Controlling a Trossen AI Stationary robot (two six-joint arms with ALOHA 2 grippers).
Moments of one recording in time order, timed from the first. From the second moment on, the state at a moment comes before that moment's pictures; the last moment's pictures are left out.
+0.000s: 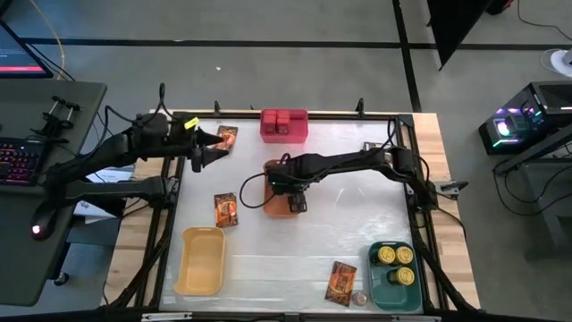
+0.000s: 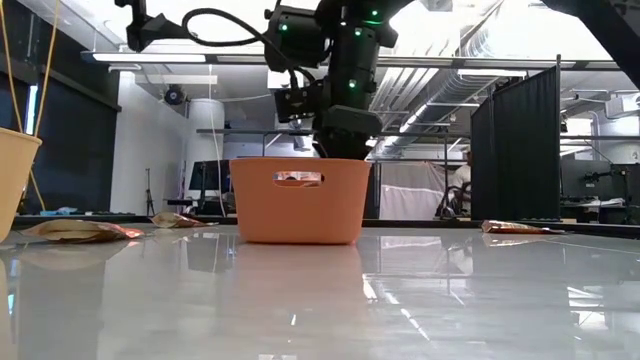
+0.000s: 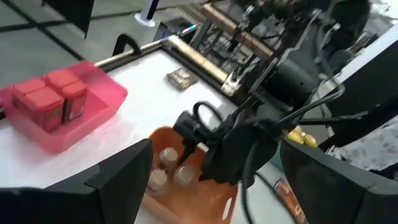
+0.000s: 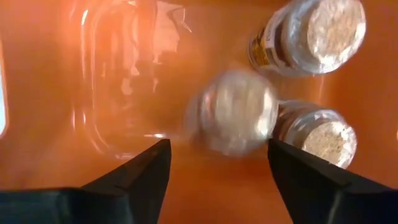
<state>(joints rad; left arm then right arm) 0.34 0.68 0.88 -0.52 0.09 -0.48 -0.03 2.16 1.77 -0.97 0.10 -0.15</state>
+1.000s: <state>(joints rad) 0.33 0.58 0.88 -0.51 0.06 -0.33 0.00 2.19 1.93 -1.07 0.10 -0.03</state>
